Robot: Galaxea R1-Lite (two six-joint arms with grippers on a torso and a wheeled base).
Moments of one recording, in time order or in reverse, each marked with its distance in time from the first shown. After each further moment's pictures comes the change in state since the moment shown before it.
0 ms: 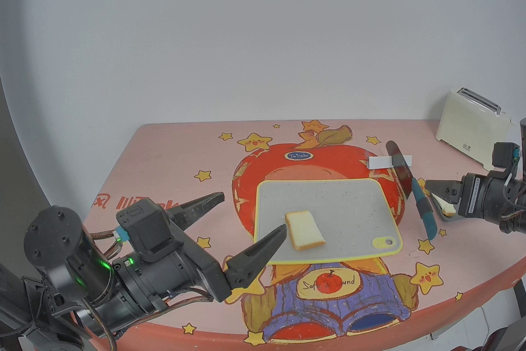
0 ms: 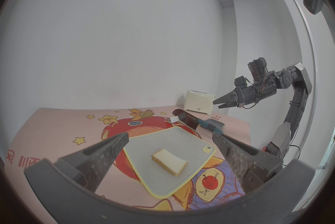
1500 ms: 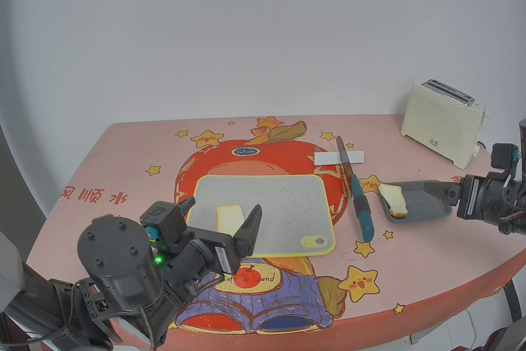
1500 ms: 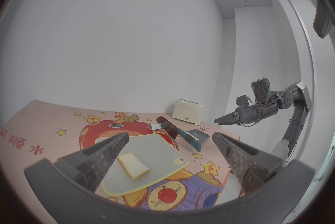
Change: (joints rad) left arm -0.044 0.135 -0.063 0.112 0.476 -0.064; right arm 0.000 0.000 0.000 -0.001 0.000 0.000
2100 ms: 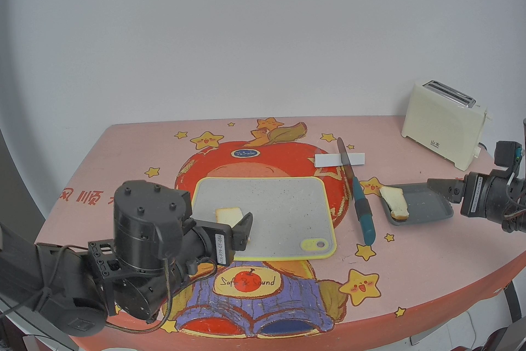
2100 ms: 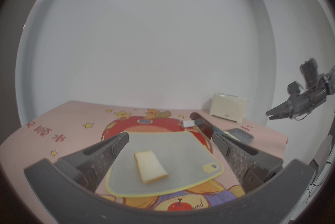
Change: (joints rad) left arm 0.086 -0.078 -0.223 0.627 -0.090 -0.094; right arm -0.001 -0.012 -0.002 0.000 0.001 -0.013
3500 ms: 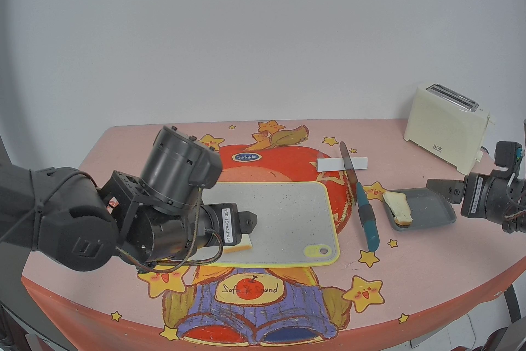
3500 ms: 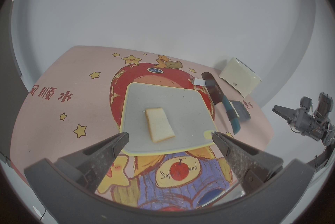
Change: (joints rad) left arm 0.074 0.090 -0.387 0.597 -0.180 -0.260; right arm 0.002 -0.008 0.000 0.000 0.001 -0.002
